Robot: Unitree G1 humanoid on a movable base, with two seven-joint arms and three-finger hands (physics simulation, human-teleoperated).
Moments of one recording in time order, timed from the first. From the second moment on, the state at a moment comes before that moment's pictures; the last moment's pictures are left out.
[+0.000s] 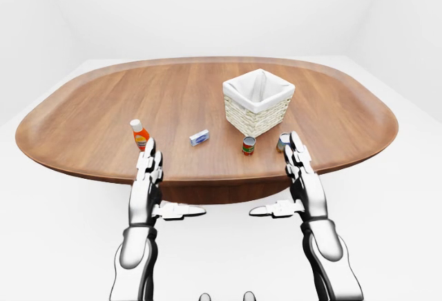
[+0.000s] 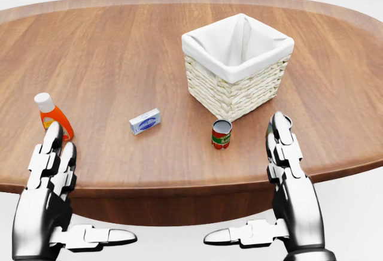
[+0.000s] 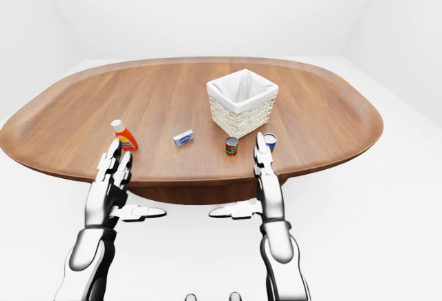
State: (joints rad) left arm 0.19 0.00 0.04 -0.36 -0.02 0.03 -0.07; right arm 0.20 -0.01 0.09 -0.42 -0.08 0.09 0.01
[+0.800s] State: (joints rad) left arm 0.27 -0.01 0.08 -0.53 -0.05 0.06 -0.12; right arm 0.29 -0.03 0.14 -0.58 -0.10 0.09 0.01
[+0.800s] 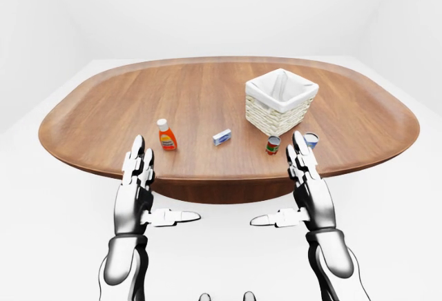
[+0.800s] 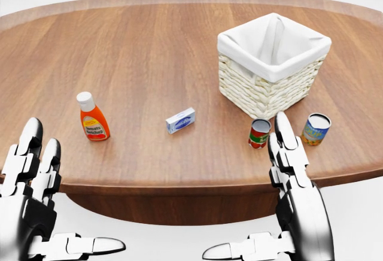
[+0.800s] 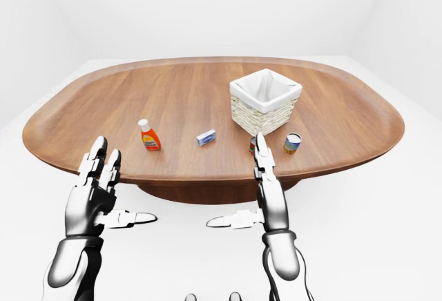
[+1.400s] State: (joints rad) left arm 0.25 -0.01 0.09 -0.50 -0.05 0.05 -0.11; right arm 0.28 -0.02 0.15 -0.55 -0.11 0.09 -0.01
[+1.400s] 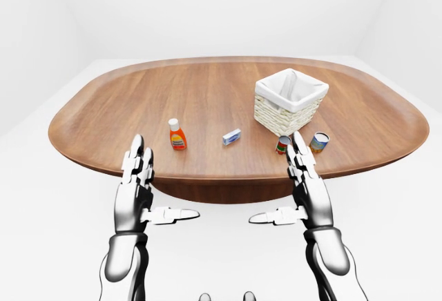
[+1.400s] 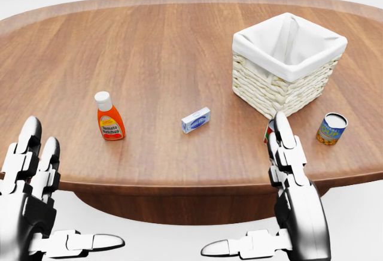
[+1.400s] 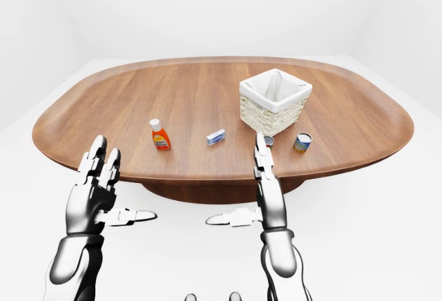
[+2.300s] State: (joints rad) left arm 0.27 -0.01 0.08 -0.51 -0.06 0.01 -0.11; right arm 0.31 -0.04 0.17 -0.59 -0.10 0.07 0.02
